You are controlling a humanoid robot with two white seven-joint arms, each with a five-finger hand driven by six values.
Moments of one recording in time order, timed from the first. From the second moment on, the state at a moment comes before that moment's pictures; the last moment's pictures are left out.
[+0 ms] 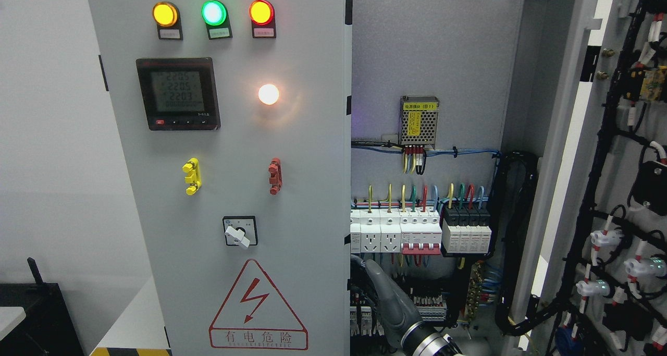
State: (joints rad) left arm 0.00 -0.05 0.18 0.05 -0.15 -0.10 -0.26; right arm -0.60 -0.06 0.39 -1.31 -0.40 0.11 0.21
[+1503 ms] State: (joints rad) left arm 0.00 -0.05 0.18 0.05 -0.15 -0.09 -0.26; right arm -0.62 -0.07 0.39 -1.29 -0.43 0.11 0.29
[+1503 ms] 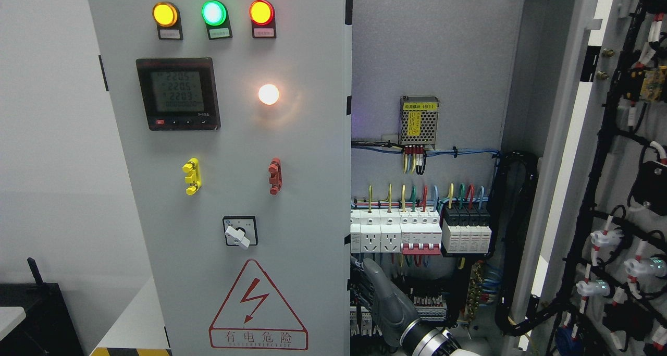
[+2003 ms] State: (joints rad) left arm 0.00 -0.05 0.18 0.05 -0.15 -0.09 -0.26; right arm -0.63 -0.07 0.39 -1.28 -0.43 0.11 0.30
